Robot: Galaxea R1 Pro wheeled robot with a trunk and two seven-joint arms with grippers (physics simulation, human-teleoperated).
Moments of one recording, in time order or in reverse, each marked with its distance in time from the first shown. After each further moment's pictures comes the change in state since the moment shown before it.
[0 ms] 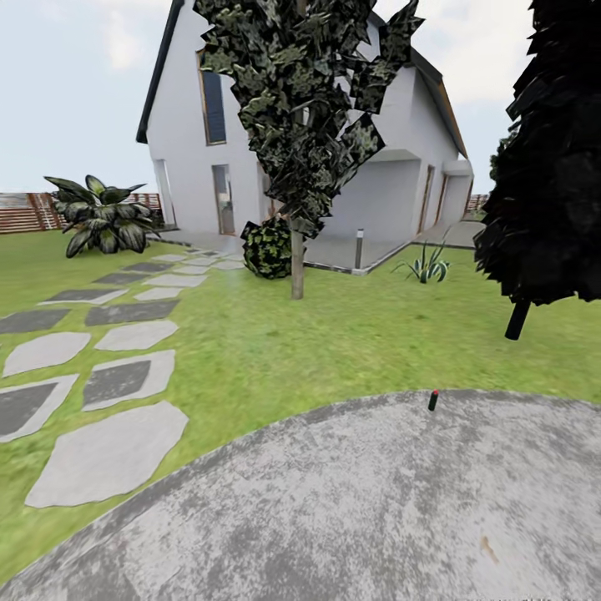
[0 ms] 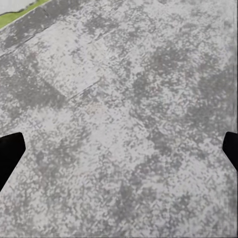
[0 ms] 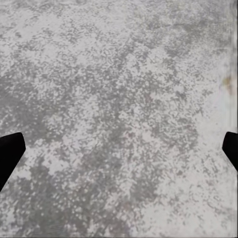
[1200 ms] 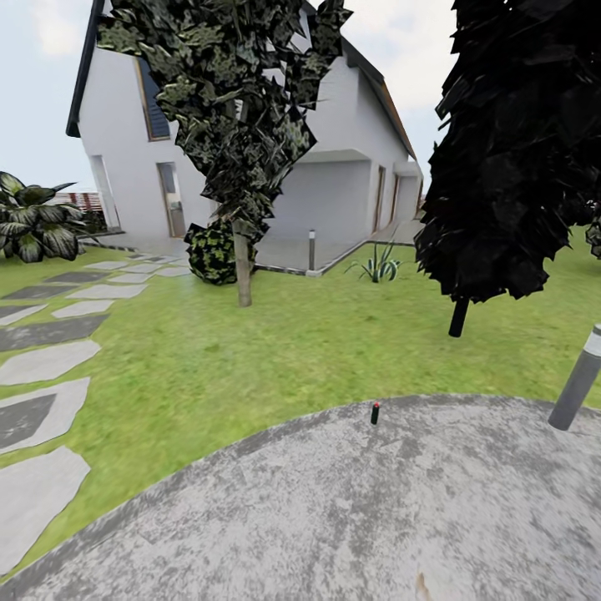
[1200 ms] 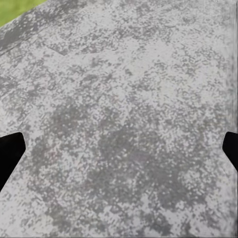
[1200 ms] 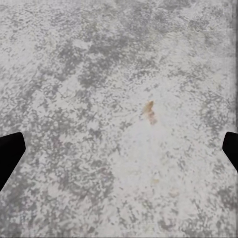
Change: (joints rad) left arm 0.000 0.000 0.000 0.007 -0.001 0.000 0.000; right arm 0.000 0.000 0.000 -0.003 0.000 -0.001 -0.001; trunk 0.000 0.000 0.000
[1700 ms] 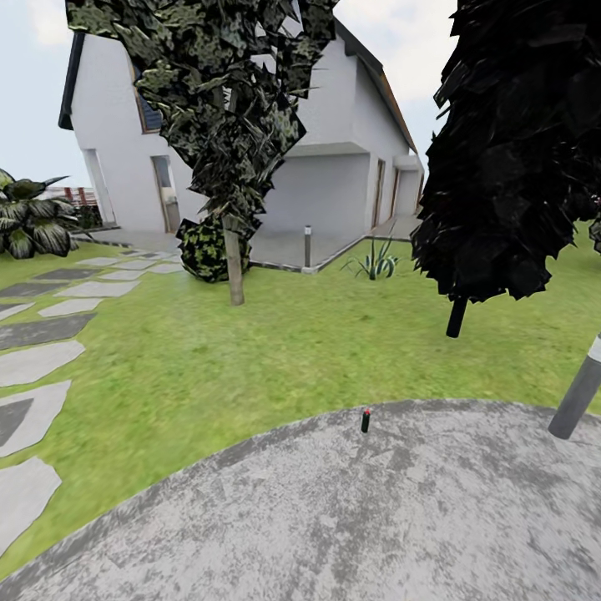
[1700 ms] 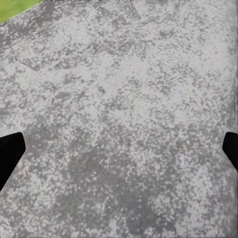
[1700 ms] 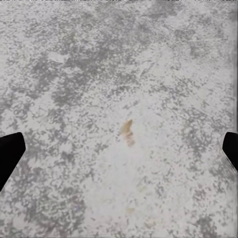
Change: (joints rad) left arm 0.000 0.000 0.000 0.000 0.000 0.000 0.000; right arm 0.000 0.000 -0.001 -0.001 -0.002 0.001 0.000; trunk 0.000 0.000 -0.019
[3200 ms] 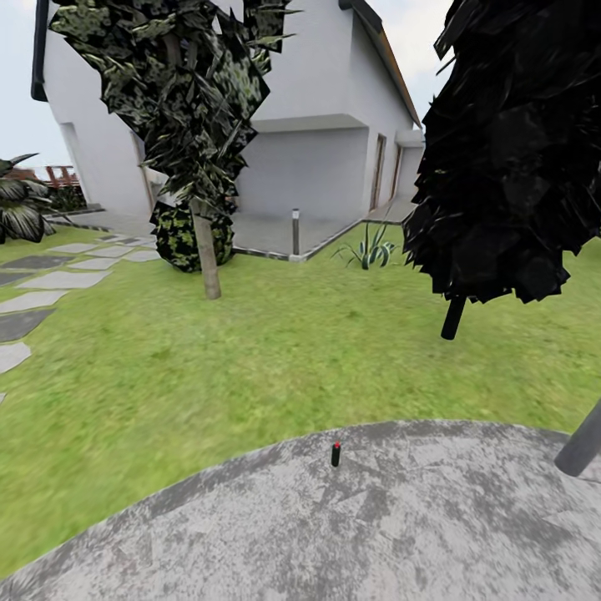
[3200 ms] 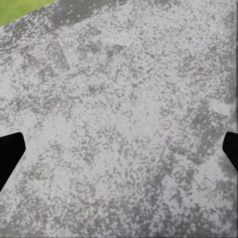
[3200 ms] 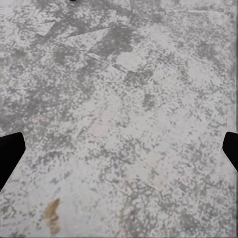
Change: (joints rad) left arm 0.000 0.002 0.002 0.000 0.000 -0.001 0.000; right arm 0.000 0.000 0.000 0.003 0.000 -0.001 0.000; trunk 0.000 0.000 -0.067
